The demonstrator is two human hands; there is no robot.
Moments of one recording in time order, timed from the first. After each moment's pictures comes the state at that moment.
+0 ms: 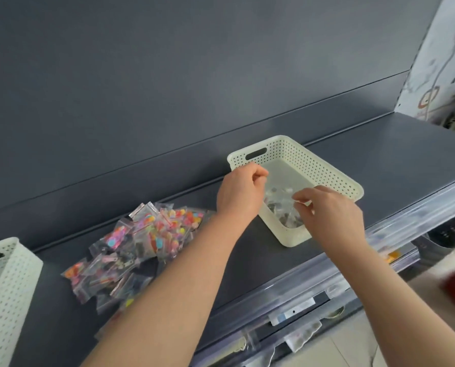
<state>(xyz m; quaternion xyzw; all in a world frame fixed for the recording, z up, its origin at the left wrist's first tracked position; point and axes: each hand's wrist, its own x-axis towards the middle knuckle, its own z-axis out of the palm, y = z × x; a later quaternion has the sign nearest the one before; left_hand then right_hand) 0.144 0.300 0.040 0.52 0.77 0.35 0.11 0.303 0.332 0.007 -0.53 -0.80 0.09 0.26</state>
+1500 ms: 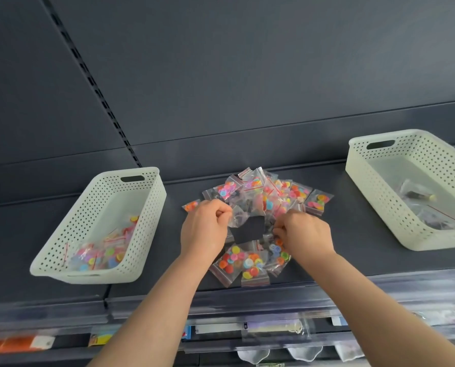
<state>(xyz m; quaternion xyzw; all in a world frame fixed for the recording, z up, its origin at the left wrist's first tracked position) -0.001 0.069 -0.005 0.34 0.90 0.28 0.00 0.128 0.209 -0.032 -0.33 -0.94 0.10 0.07</state>
